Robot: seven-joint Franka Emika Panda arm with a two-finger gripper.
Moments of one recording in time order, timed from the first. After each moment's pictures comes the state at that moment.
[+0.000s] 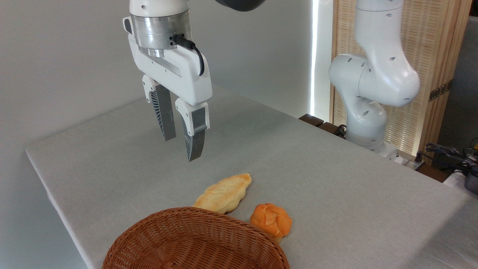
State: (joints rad) arm -0.02 0.01 0.00 -1.65 -0.08 1.73 0.78
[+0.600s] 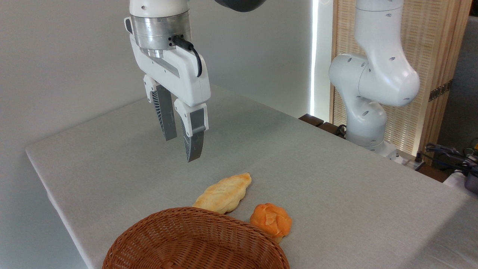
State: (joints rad) arm -0.02 0.01 0.00 -1.65 -0.08 1.73 0.82
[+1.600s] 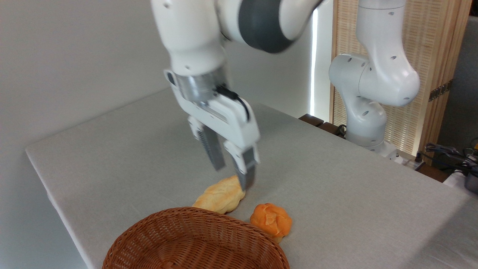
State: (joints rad) arm -0.02 -0.06 0.08 -1.92 0.00 1.77 0.87
